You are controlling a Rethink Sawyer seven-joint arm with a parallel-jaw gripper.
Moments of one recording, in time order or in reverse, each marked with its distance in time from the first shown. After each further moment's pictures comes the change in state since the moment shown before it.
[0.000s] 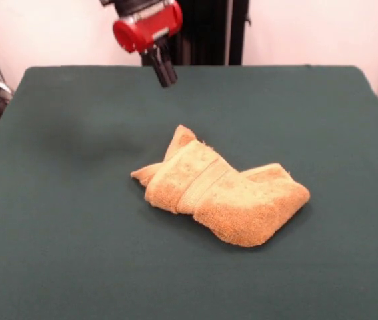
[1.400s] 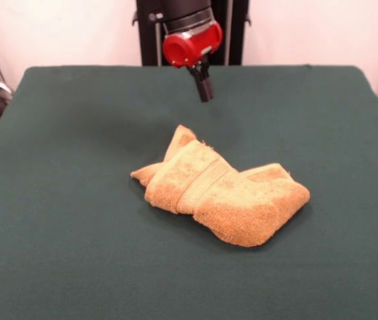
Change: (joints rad) arm 0.326 -0.067 -0.332 -0.001 -0.089 -0.300 0.000
